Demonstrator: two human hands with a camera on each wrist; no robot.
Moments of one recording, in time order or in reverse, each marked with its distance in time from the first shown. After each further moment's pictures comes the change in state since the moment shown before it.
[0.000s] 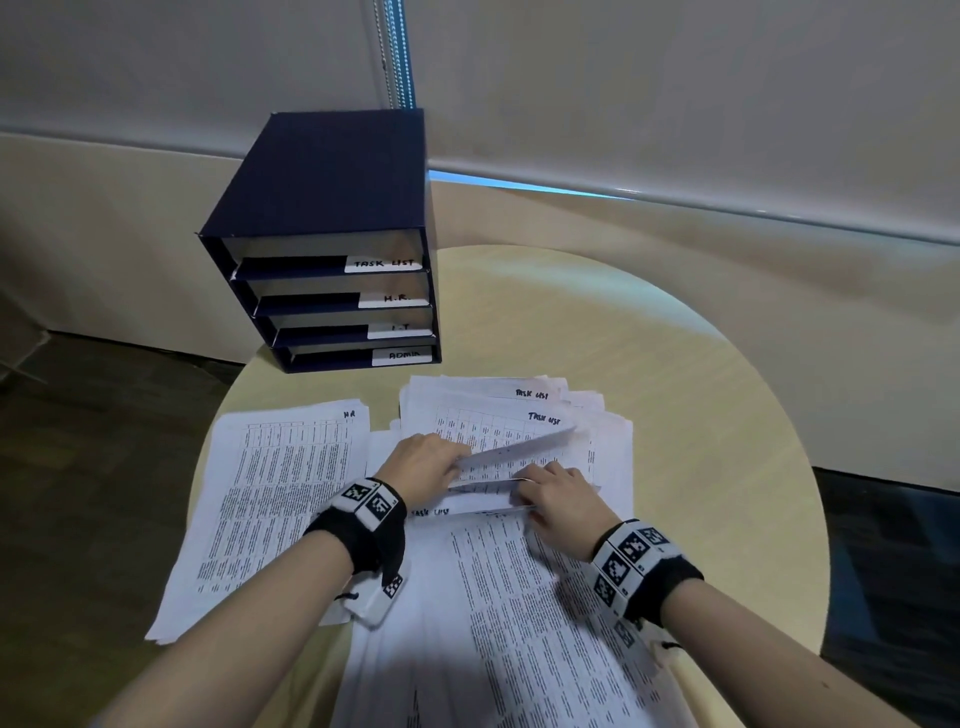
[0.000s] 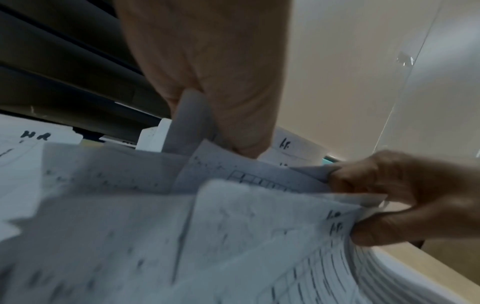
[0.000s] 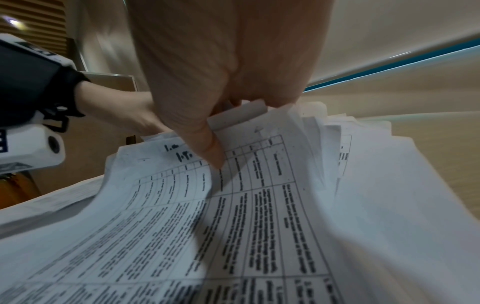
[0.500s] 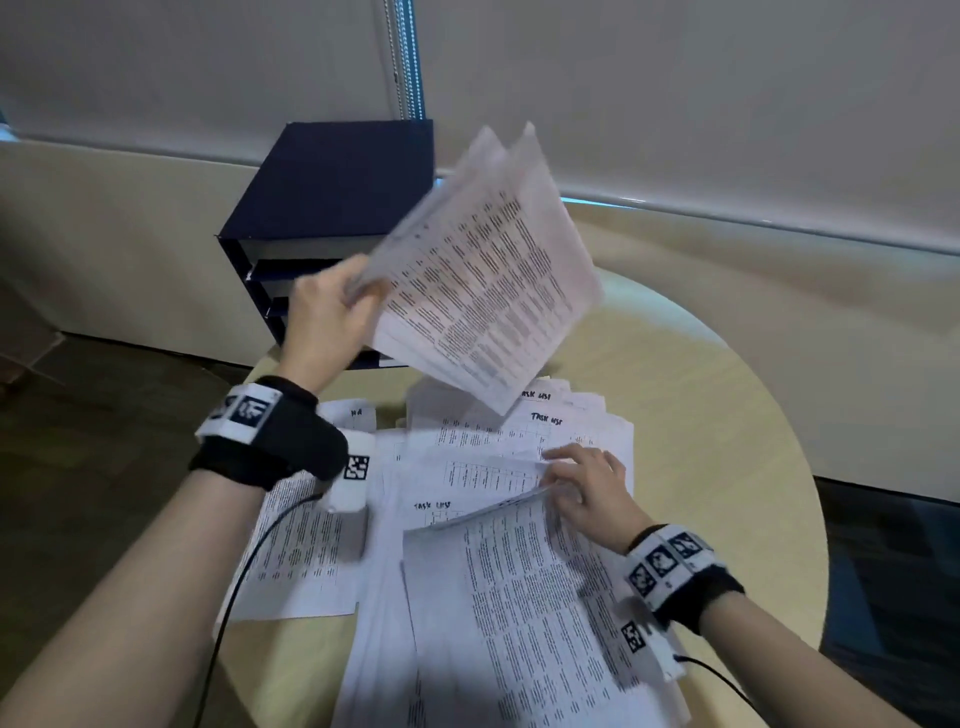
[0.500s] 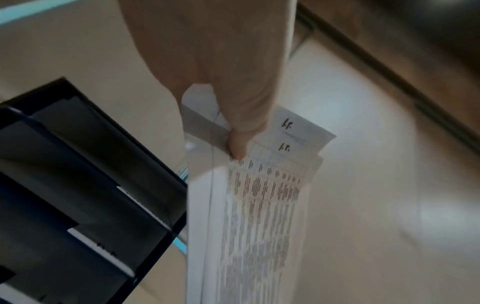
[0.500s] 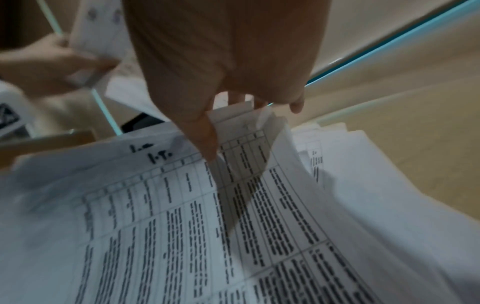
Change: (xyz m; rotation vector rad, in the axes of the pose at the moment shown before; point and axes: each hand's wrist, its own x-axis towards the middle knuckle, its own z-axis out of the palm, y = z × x) left_hand -0.029 -0.018 -0.164 -0.417 0.885 -0.056; right_hand -0.022 0.013 -0.017 0.271 0.144 0.181
